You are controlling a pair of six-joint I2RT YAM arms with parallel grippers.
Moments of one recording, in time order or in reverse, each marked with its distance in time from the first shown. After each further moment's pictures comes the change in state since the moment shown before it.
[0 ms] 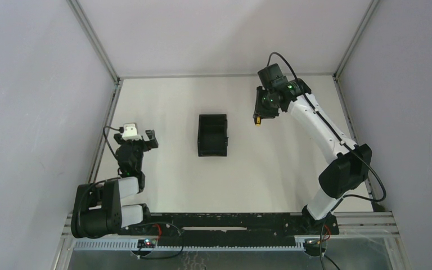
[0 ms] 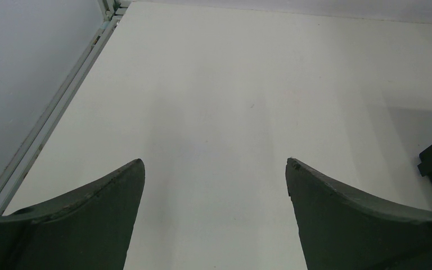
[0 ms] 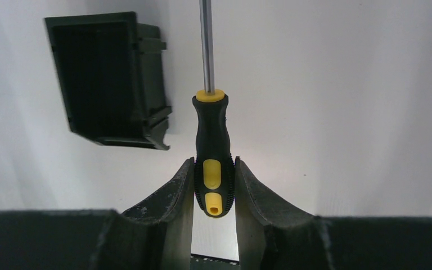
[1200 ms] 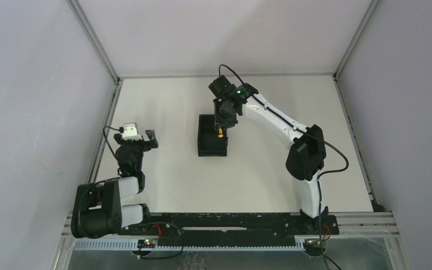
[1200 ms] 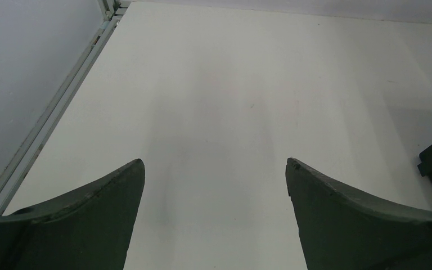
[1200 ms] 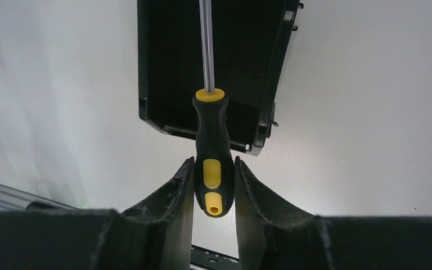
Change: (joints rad) left arm 0.000 0.000 0.000 0.000 0.000 0.000; right arm 0.280 0.341 0.284 -0.013 -0.026 0.117
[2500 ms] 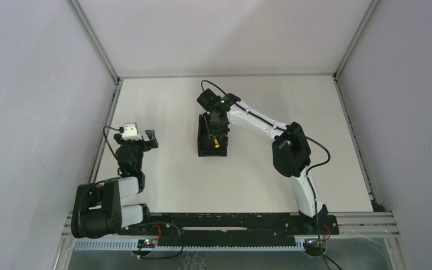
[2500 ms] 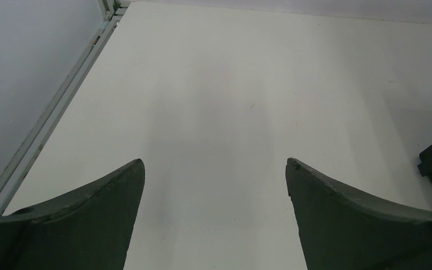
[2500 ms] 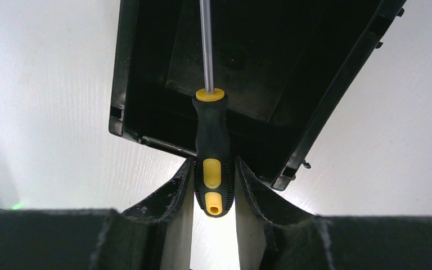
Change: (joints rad) left arm 0.000 0.000 0.000 0.000 0.000 0.000; right arm 0.063 0.162 0.010 0.037 0.003 -0.140
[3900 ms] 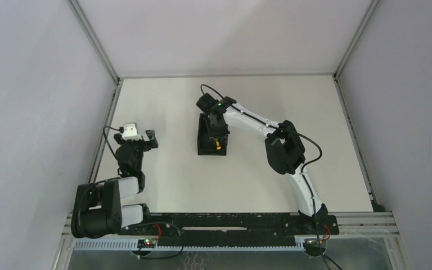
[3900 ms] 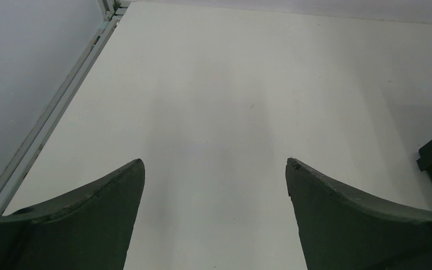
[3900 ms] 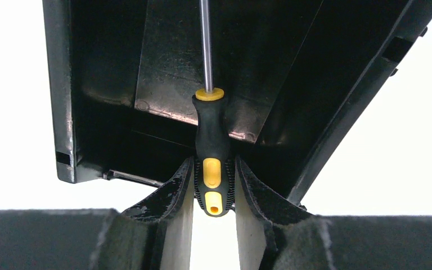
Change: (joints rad) left arm 0.000 0.000 0.000 0.000 0.000 0.000; right arm -0.018 0.082 -0.002 0.025 0.041 0.009
